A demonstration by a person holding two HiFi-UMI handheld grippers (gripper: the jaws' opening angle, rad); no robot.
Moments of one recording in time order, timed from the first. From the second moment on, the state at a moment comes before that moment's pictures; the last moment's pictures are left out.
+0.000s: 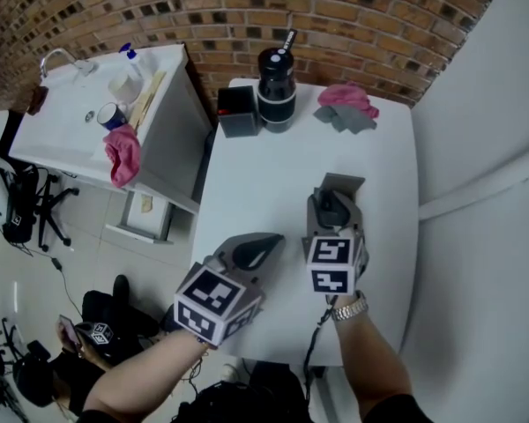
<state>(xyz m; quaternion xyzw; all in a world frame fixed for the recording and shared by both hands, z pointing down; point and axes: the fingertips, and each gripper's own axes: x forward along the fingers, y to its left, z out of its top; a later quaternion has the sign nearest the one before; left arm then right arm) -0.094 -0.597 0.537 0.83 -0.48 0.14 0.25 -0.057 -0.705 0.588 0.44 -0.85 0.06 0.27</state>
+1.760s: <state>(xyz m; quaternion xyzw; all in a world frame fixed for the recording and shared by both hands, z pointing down) -0.086 -0.482 0.434 0.85 -0.49 0.08 0.16 -0.019 -0.579 0.433 0.50 -0.85 0.00 0.19</state>
